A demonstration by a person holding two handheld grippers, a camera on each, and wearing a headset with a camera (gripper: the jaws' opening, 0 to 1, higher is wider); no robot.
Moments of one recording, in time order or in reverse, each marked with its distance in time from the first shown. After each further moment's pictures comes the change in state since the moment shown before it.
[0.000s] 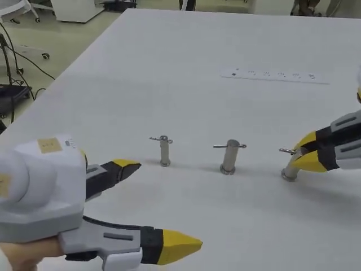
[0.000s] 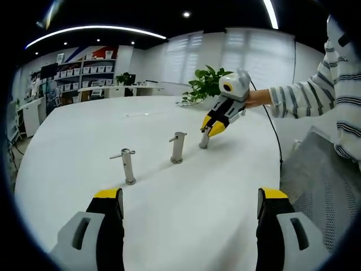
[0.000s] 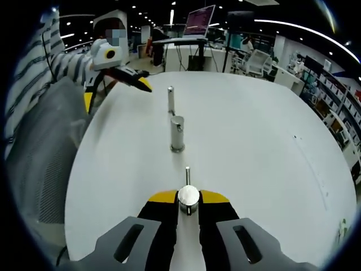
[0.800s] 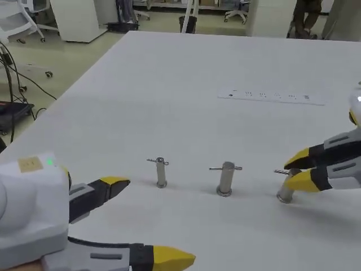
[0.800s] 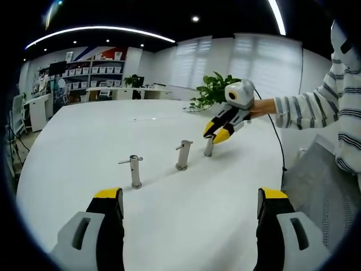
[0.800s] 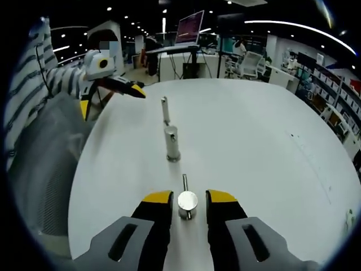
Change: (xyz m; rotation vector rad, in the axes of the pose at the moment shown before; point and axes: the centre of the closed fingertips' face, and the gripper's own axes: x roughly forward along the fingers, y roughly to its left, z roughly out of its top) left arm -0.007 0.002 0.015 -0.046 -0.044 0.043; right arm -0.005 -0.001 0.018 0.077 -0.087 -0.018
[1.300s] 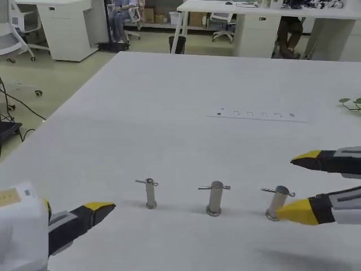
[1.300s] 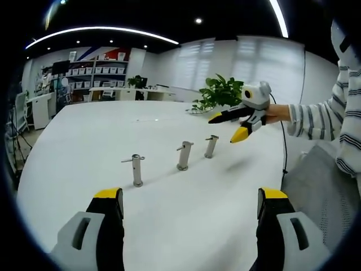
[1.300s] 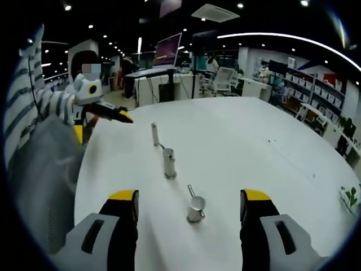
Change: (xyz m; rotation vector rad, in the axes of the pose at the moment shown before) left arm -0.006 0.000 0.001 -0.022 -0.012 0.027; right arm -0.031 0.011 0.016 0.128 -0.163 -0.184
